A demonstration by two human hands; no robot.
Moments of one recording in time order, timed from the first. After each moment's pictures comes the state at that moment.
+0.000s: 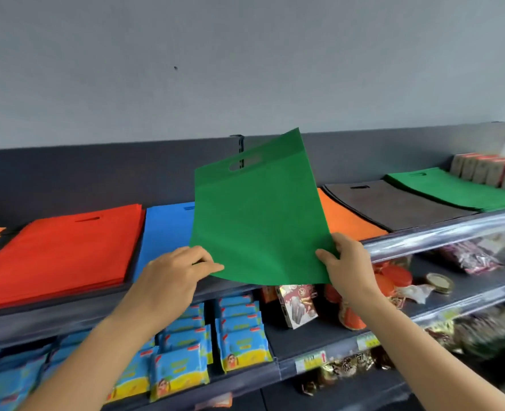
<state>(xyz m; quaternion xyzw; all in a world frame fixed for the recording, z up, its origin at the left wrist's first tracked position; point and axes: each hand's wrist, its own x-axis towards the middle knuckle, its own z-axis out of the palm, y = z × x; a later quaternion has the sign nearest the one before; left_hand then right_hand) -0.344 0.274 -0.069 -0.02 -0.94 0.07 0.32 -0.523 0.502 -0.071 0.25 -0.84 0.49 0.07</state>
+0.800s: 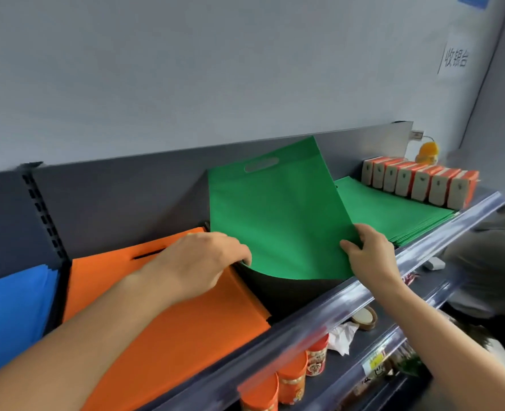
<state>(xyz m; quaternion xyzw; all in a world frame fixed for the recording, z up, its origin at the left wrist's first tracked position) -0.746 0.388 -0.023 -0.27 -0.93 0.04 0.26 -0.859 0.656 -0.058 0.07 -0.88 0.45 0.14</state>
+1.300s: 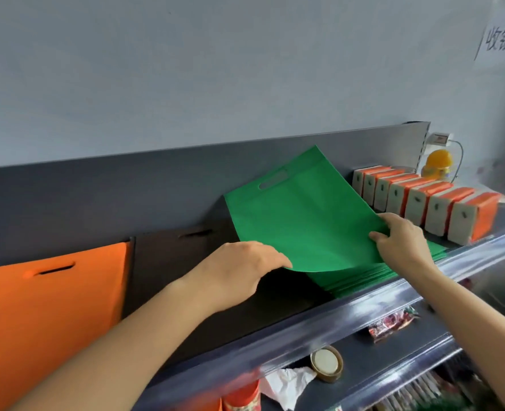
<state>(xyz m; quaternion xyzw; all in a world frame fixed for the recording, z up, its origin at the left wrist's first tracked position) -0.911 0.580 -0.034 -0.17 -0.97 -0.04 0.17 -1.078 0.813 -0.050 0.11 -0.92 0.35 0.13</state>
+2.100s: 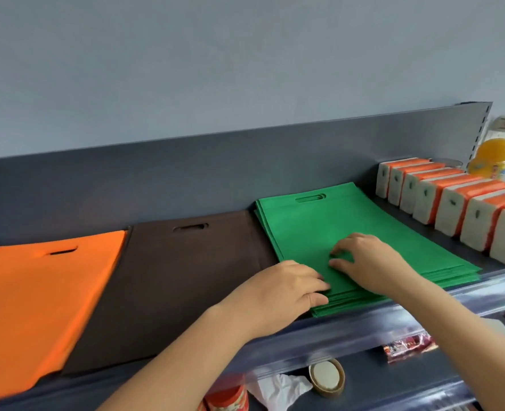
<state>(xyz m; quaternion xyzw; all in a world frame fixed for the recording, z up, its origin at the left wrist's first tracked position) -0.979 0.665 -0.072 -0.10 -0.98 -0.11 0.09 -1.127 0.800 -0.073 0.38 -0.91 0.13 0.03</state>
